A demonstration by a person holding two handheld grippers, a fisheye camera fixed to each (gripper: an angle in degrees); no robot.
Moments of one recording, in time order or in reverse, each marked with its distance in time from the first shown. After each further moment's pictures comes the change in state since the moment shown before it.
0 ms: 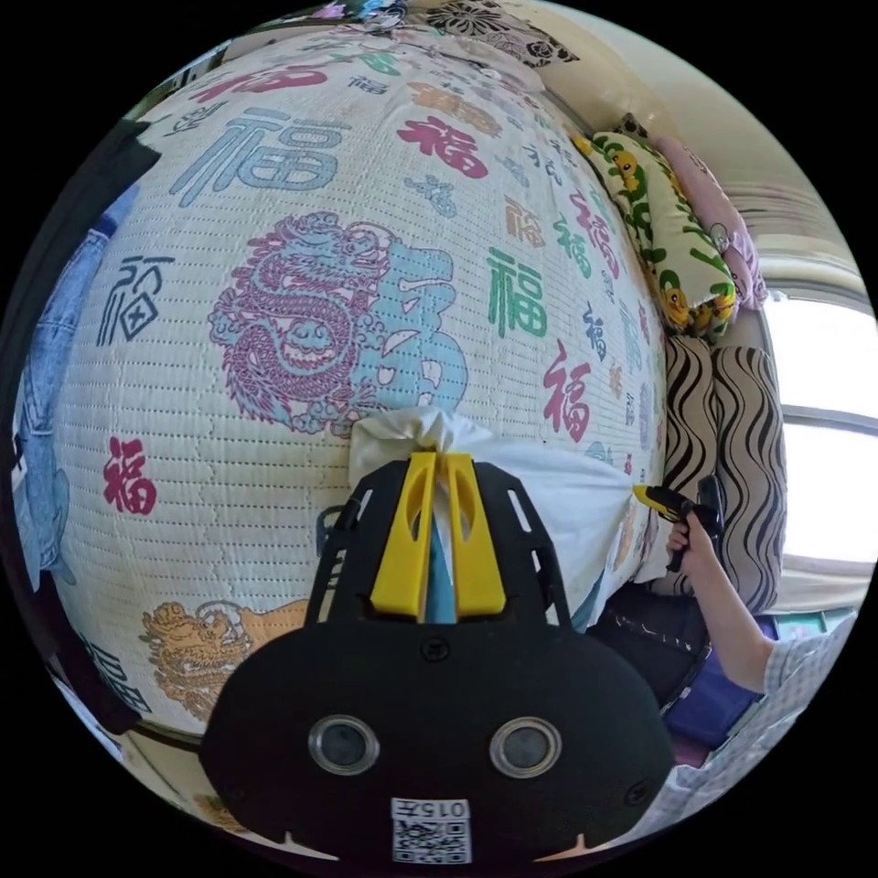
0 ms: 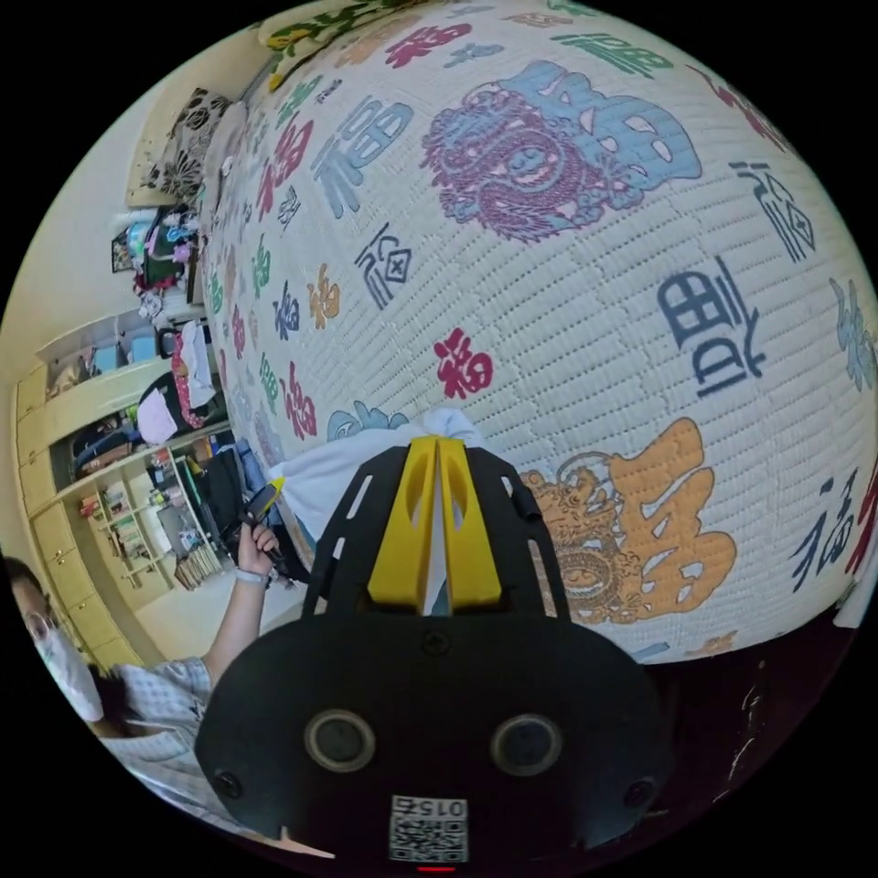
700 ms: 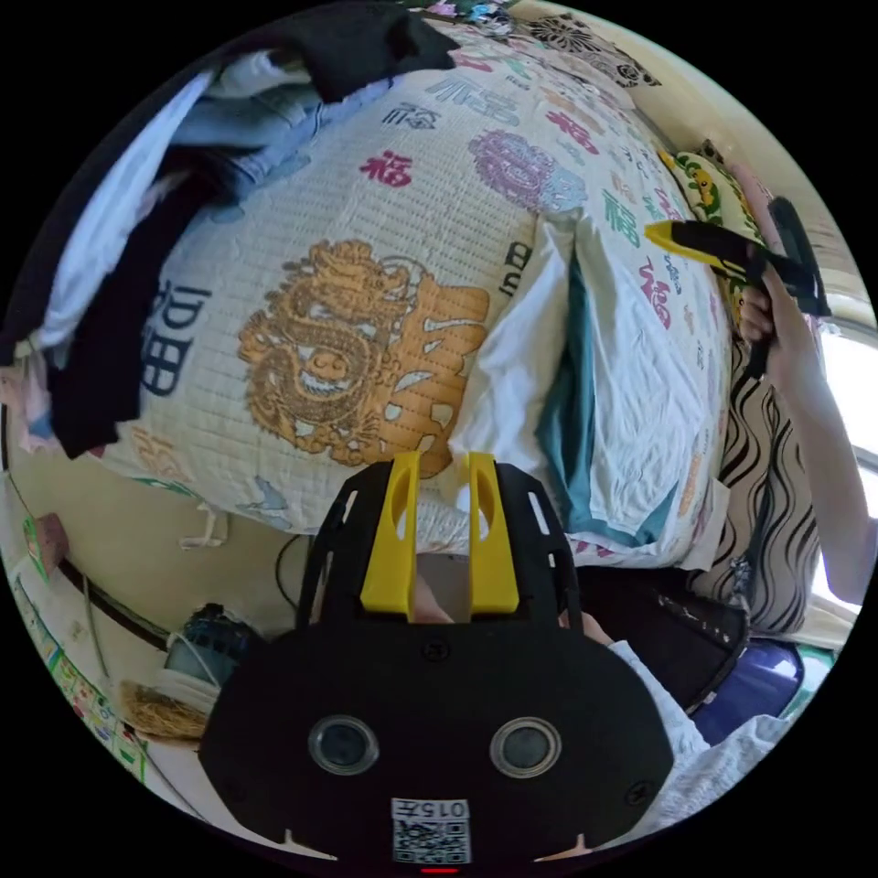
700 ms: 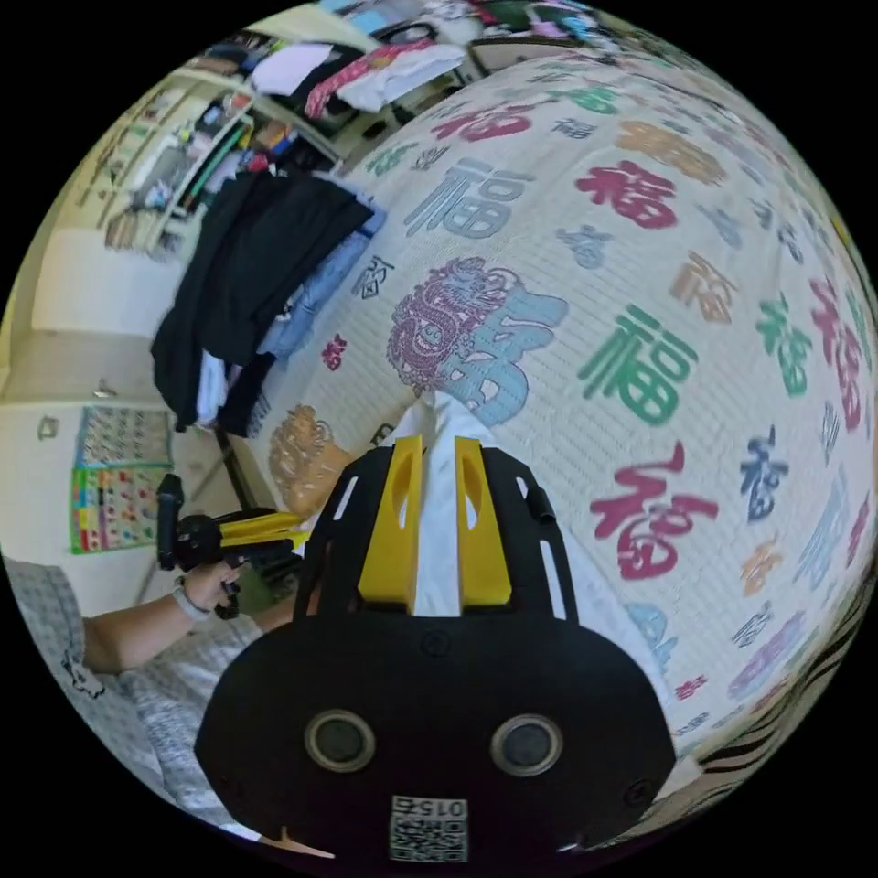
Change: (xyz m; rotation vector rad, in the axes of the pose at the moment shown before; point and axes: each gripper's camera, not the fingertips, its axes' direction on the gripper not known) left arm -0.074 0.215 0.032 -0.018 -0.146 -0.239; right arm -0.331 0.057 0.223 -0.283 0.395 -0.981
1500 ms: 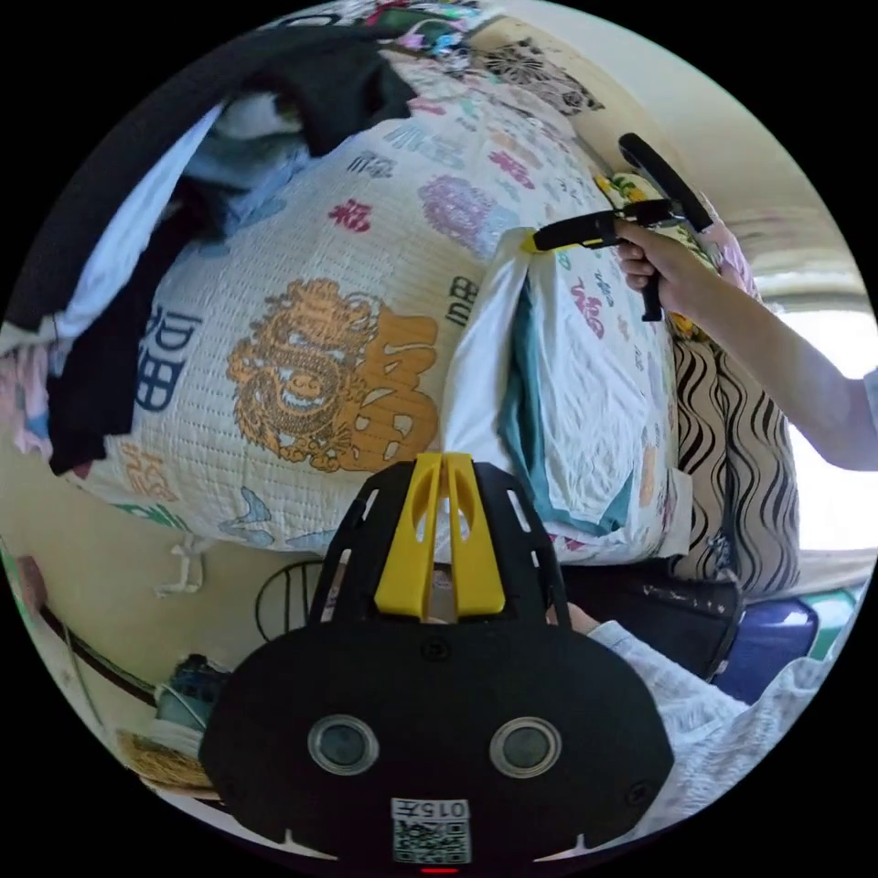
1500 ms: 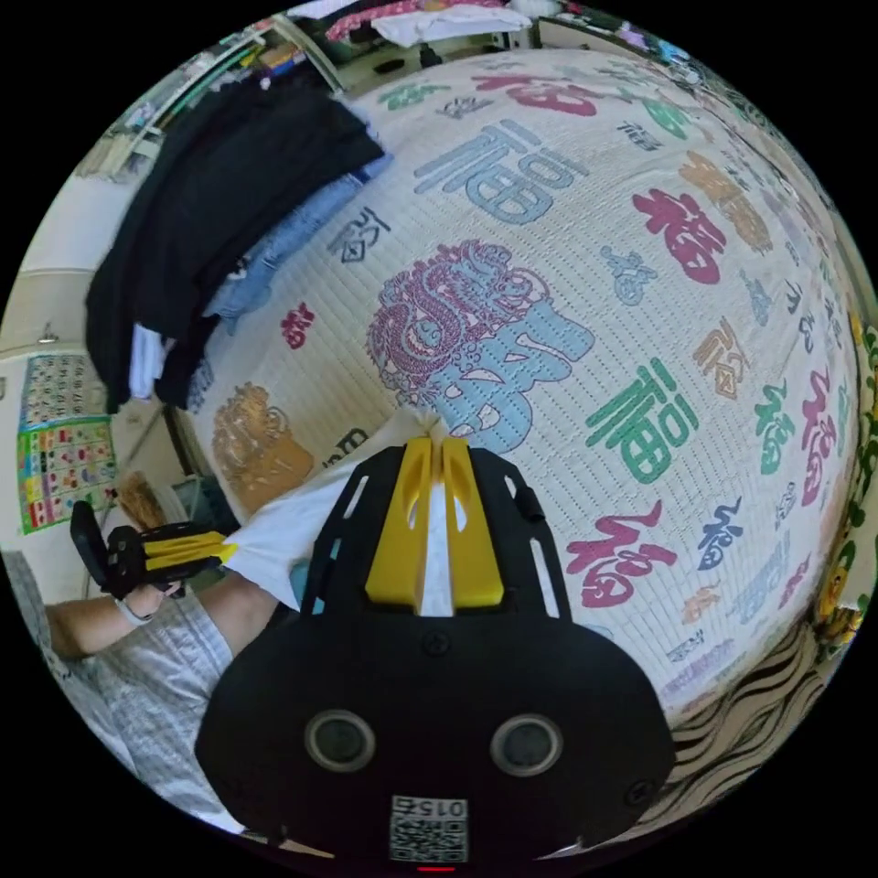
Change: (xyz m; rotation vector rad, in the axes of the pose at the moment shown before) left arm 0.035 0.069 0.025 0.163 0.075 0.149; right arm -0.038 -0.057 -0.001 -0.117 0.168 -0.093
